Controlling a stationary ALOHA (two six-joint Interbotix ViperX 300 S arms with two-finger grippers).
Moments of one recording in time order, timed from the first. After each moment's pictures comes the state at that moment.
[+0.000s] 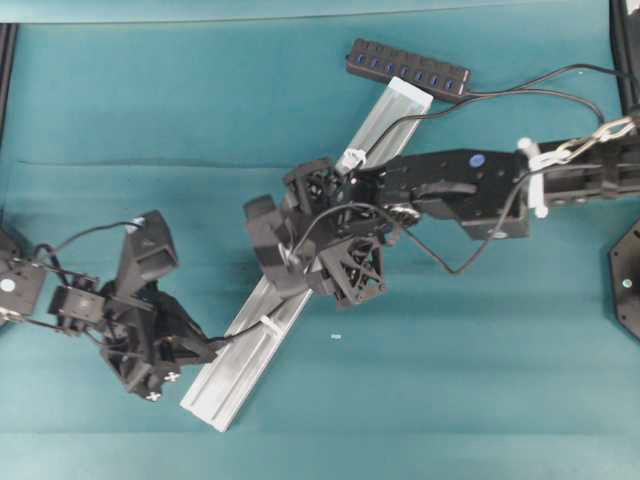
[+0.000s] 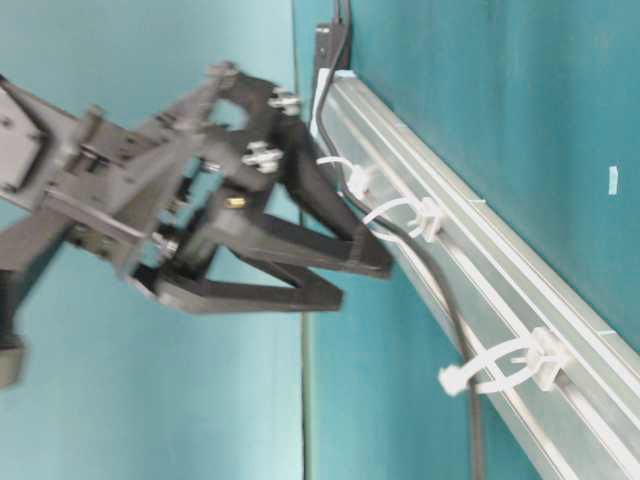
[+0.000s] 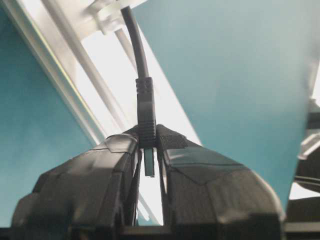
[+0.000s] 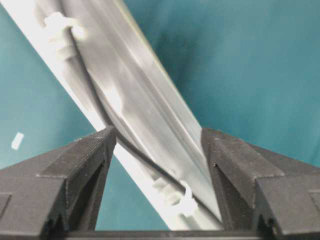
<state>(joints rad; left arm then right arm) -0.23 -0.23 1.03 0.02 -0.22 -0.83 -0.06 0.20 0.25 0.15 0.60 -0.57</state>
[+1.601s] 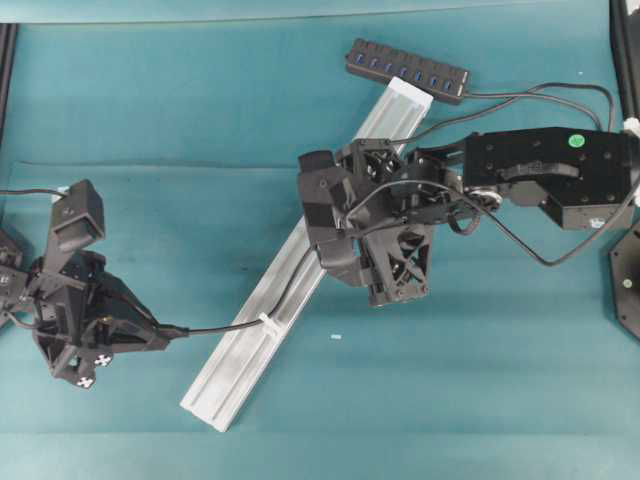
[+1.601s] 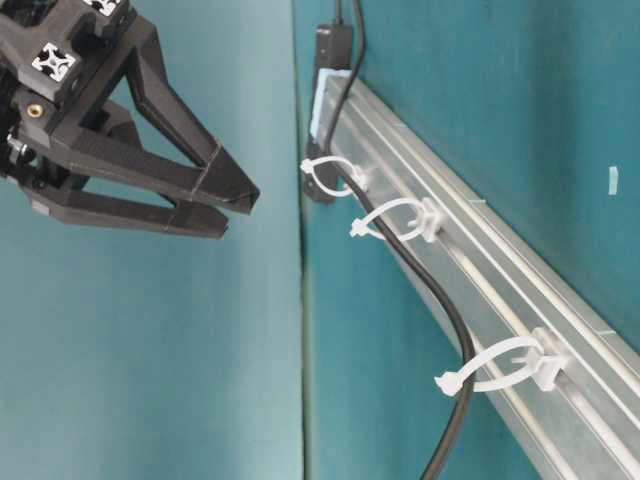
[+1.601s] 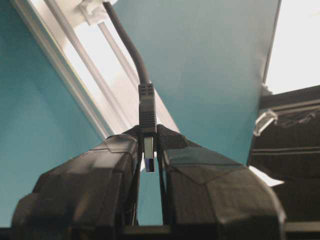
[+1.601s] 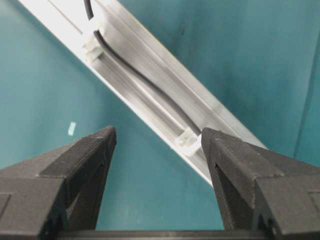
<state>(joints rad) -0.24 -0.56 1.10 0.02 -0.01 -0.84 -0.06 -0.02 0.34 0.15 0.64 -0.38</state>
